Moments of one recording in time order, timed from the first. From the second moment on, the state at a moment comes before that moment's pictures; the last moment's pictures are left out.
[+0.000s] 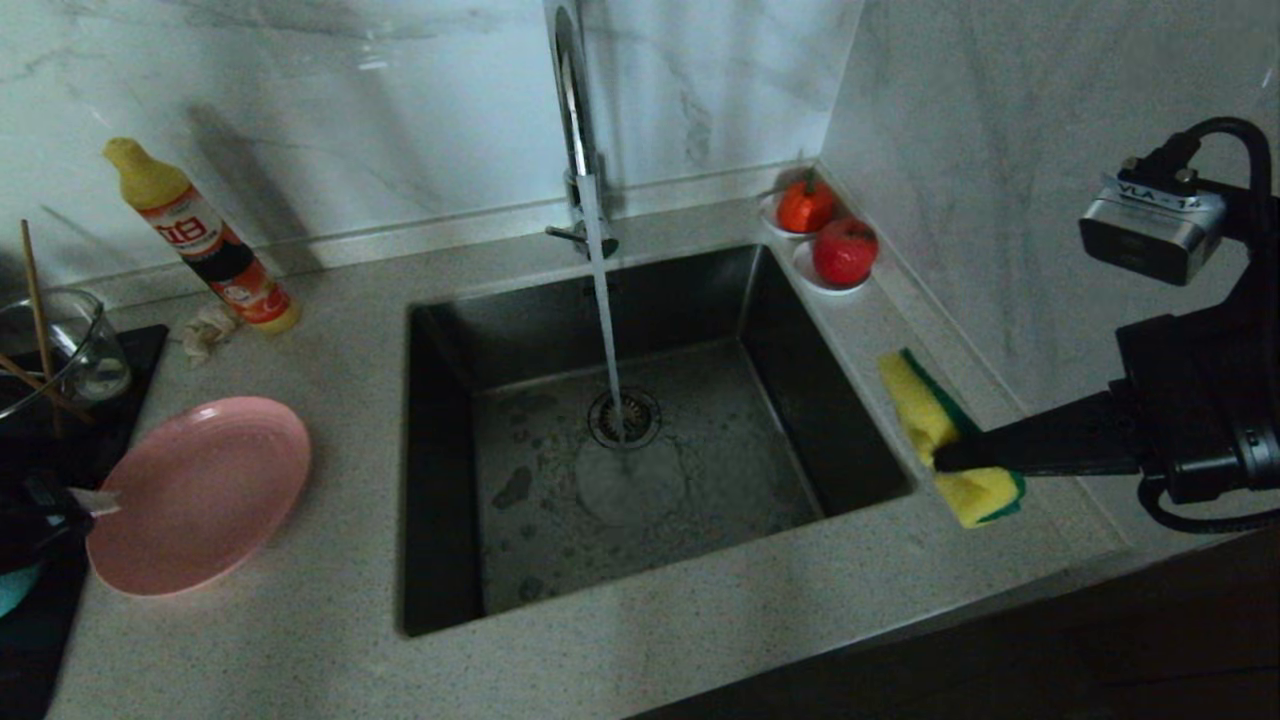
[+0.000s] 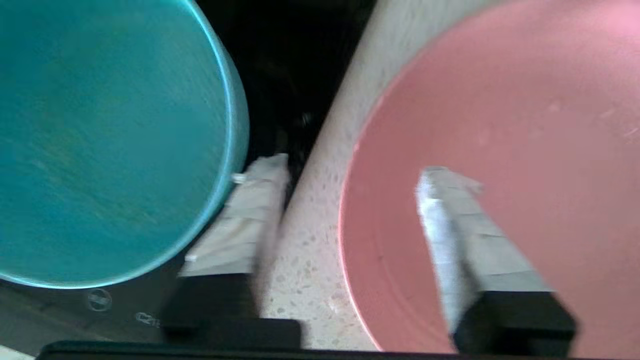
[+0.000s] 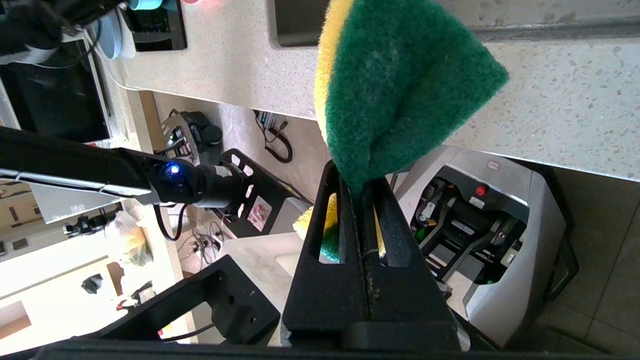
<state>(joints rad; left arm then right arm) 0.66 1.64 -0.76 -0.32 -0.21 -0.19 0.55 1.37 -1.42 0.64 0.39 0.49</state>
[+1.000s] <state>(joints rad) 0.41 1.25 -1.07 0.33 -0.62 -0.33 0.53 1.33 -1.38 0.65 0.39 0.49</state>
